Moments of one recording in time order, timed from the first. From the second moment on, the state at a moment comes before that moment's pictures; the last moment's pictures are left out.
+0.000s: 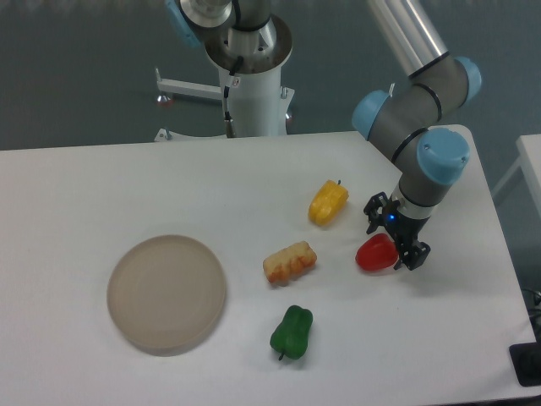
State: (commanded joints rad) arm 2.49 -2.14 -1.45 -1.08 1.42 1.68
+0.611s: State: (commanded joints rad) arm 2.49 -2.16 -1.28 -1.20 1.48 1.66
